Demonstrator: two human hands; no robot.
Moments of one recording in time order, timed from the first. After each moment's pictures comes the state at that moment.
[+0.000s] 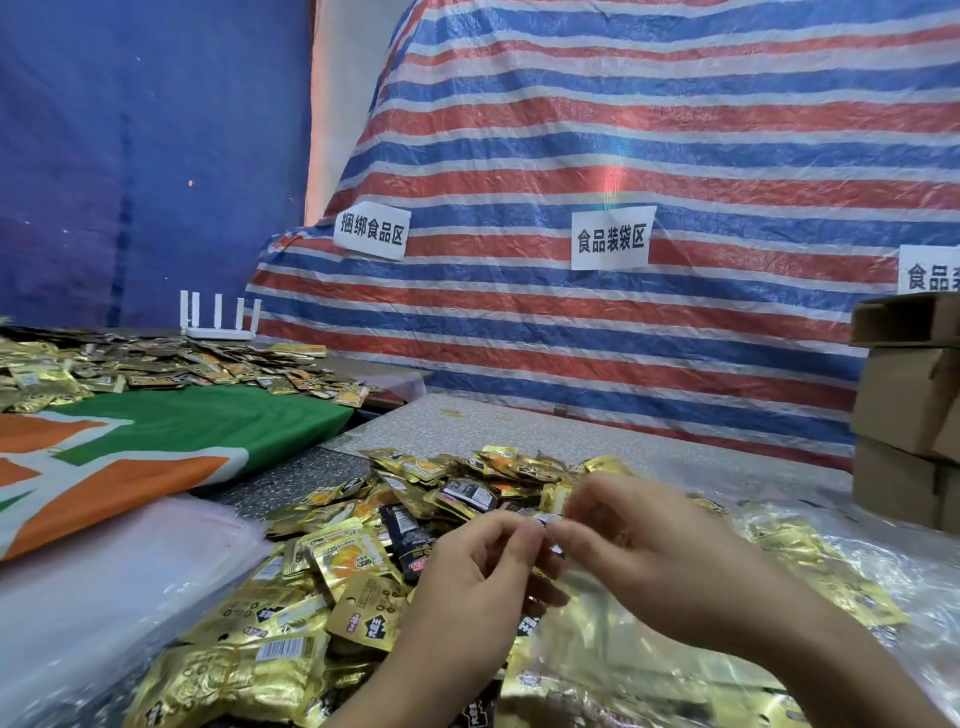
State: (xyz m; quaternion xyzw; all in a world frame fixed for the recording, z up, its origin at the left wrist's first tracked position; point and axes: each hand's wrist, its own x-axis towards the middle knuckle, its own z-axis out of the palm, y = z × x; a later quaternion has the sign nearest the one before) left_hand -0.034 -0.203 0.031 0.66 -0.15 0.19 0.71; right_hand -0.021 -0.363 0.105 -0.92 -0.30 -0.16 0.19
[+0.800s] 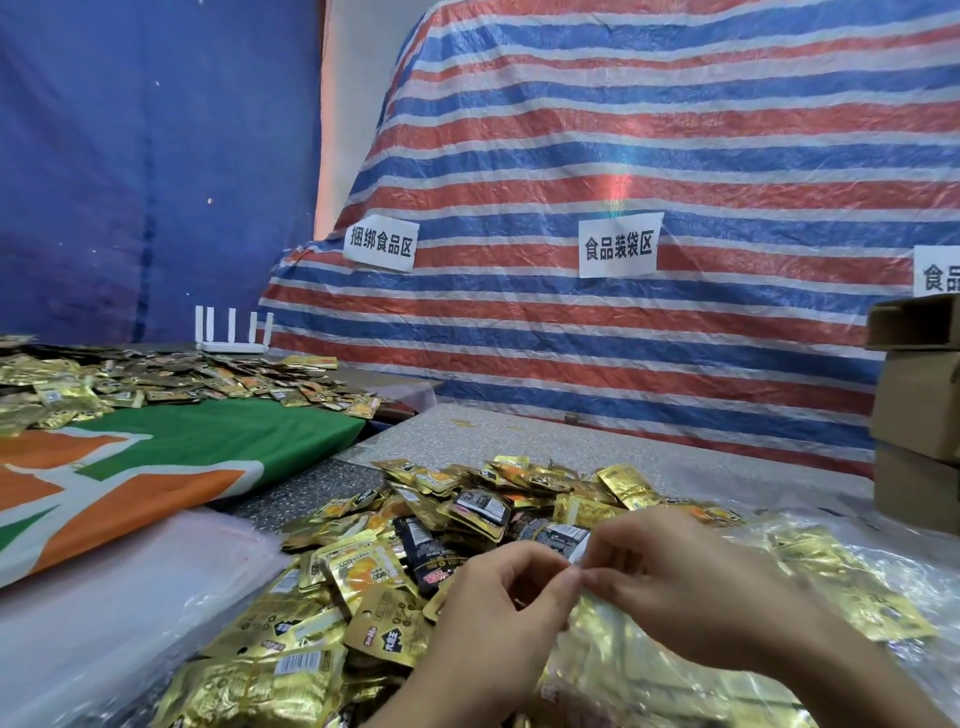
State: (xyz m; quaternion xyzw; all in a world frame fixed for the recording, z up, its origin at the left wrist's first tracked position) left_hand -0.034 -0.205 0.027 0.75 -0.13 0.21 0.62; right_hand -0.011 -0.369 0.099 -0.94 -0.29 -0.11 0.17
